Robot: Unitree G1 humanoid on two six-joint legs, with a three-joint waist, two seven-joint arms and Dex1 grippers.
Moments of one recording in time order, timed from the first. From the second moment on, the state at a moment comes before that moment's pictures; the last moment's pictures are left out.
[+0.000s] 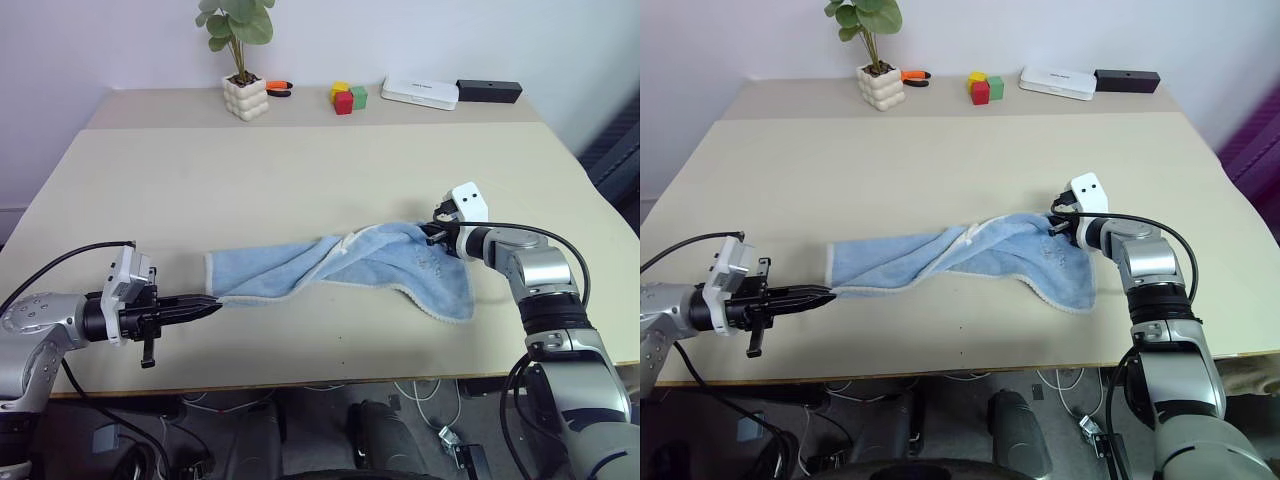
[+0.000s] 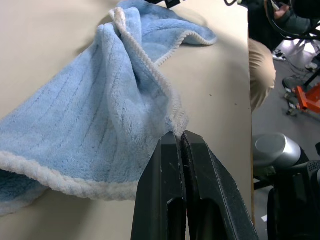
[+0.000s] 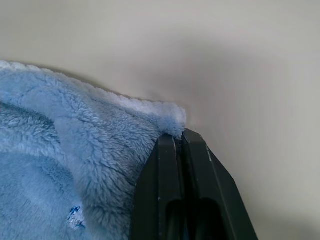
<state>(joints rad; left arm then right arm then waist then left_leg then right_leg) 0.00 0.87 0.25 -0.12 -0.64 0.39 -1.36 -0.68 -0.55 -0.01 0.48 0.14 0.60 0.65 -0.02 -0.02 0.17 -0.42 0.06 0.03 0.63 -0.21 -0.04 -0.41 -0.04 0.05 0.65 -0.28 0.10</state>
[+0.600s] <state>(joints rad) -0.78 0.63 0.19 0.75 -0.34 0.04 -0.94 -0.91 -0.48 -0.17 0.78 0.14 0.13 0.40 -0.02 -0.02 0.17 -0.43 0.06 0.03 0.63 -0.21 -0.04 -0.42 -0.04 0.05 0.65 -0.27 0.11</state>
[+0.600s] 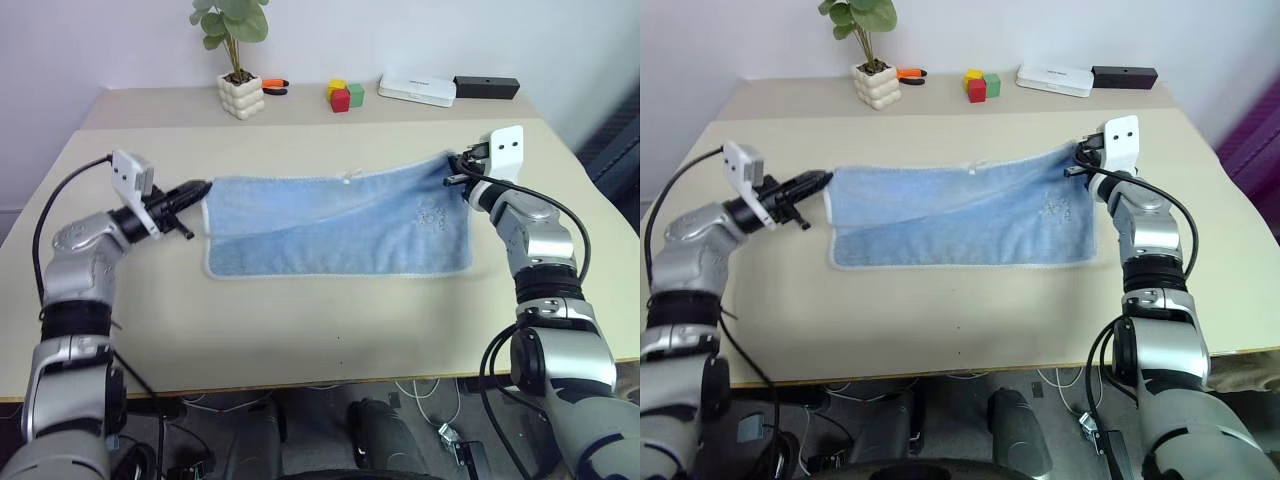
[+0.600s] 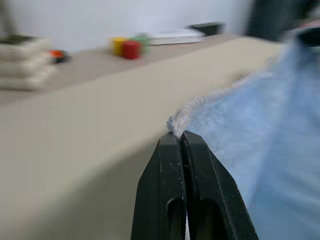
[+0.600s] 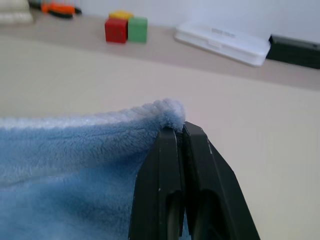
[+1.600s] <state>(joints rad) -0.68 0.80 0.33 0.95 -0.42 -0.12 -1.56 -0.21 -0.55 -0.17 -0.11 0.29 0.09 0.57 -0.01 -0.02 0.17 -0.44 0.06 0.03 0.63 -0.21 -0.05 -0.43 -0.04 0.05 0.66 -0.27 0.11</state>
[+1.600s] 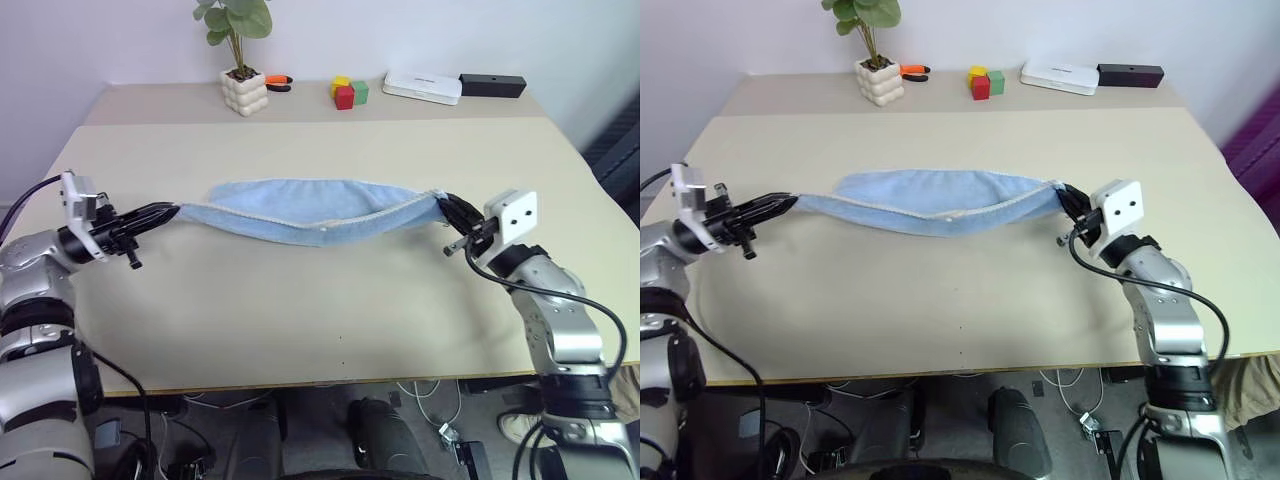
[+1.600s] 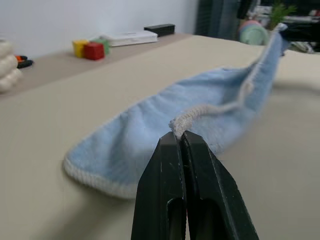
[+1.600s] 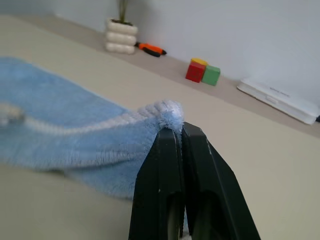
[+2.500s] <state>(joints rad) -0.49 0.81 0.37 0.68 -0.50 0.05 -1.50 -0.24 -0.65 -0.19 0.06 0.26 -0.02 0.74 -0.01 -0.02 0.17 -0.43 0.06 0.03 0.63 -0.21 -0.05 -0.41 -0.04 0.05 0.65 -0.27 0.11</state>
